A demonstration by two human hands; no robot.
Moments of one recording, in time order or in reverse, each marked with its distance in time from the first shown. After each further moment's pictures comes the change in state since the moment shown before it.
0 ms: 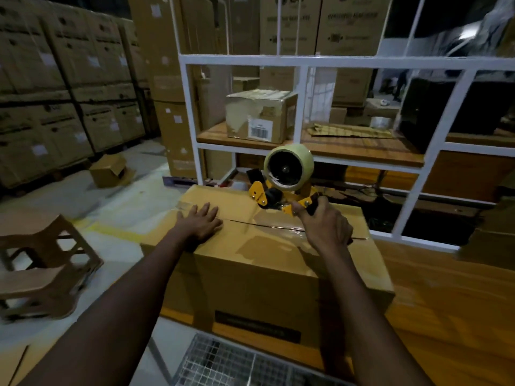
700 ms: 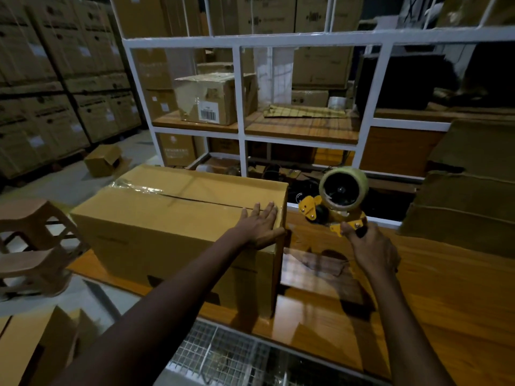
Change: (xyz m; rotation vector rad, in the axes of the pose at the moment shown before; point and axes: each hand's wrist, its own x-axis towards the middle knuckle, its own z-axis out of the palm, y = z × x) left_hand -0.069 0.354 -0.008 -0.082 0.000 0.376; right_hand 0.001 0.323 -0.094 -0.010 -0.053 0.224
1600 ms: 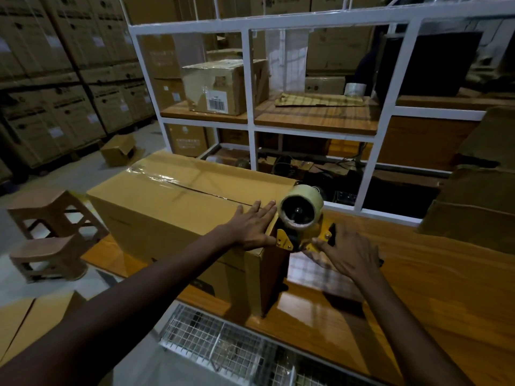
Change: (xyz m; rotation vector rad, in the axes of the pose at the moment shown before) left_hand -0.010 -0.031 -0.002 0.103 -0.040 0.063; right_hand -0.004 -0.026 0.045 -0.304 -0.181 -0.419
